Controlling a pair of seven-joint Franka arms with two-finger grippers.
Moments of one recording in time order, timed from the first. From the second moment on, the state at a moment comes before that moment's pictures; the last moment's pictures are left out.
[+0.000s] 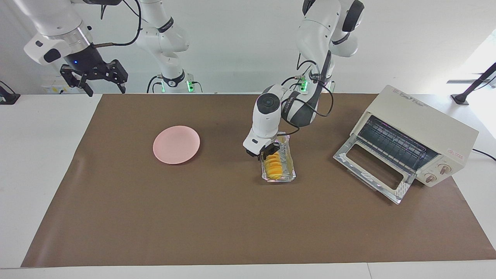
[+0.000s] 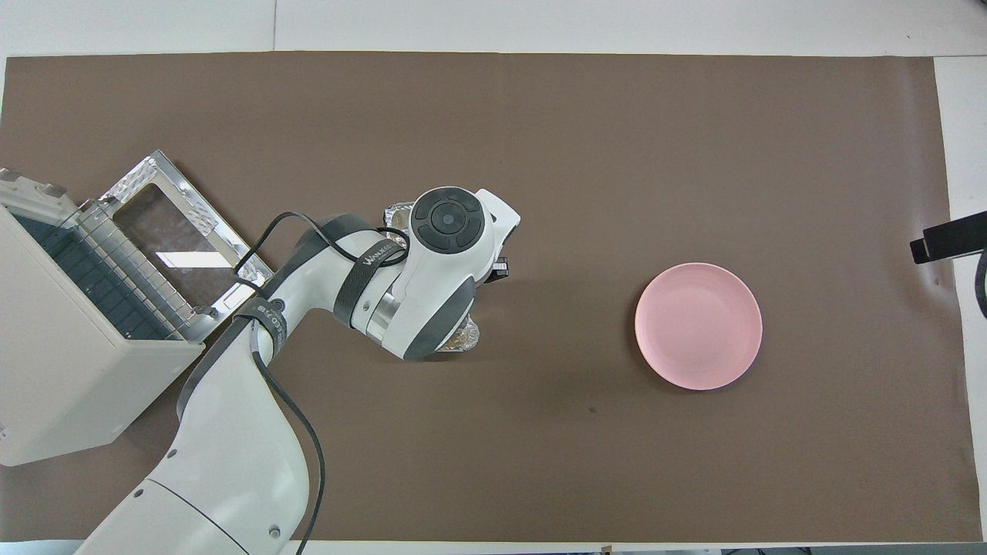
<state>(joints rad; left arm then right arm) -0.61 0.47 -0.07 -1.72 0.01 2.15 -0.70 -0.08 -0.02 0.01 -1.50 0.00 1.44 -0.18</state>
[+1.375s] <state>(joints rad) -0.18 0.40 0.11 -1.56 -0.02 1.86 -0.72 -0.11 -0.03 0.02 -1.55 0.00 1.48 -0.19</state>
